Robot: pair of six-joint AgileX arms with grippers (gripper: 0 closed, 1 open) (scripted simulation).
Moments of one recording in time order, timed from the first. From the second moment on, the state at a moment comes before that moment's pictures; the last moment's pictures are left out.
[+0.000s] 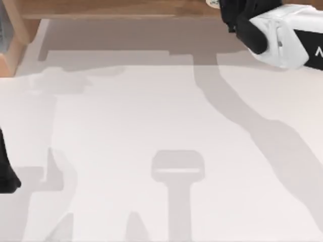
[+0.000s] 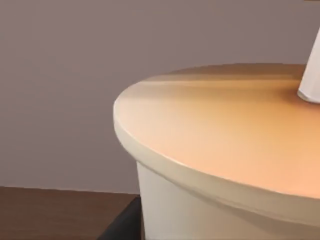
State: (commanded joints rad) left arm 0.00 0.00 0.00 0.00 0.00 0.00; right arm 0.52 2.00 1.50 0.52 0.53 -0.05
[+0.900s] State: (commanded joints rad) left arm 0.00 0.00 0.00 0.00 0.00 0.00; right arm 0.47 2.11 1.53 0.64 0.41 -0.17
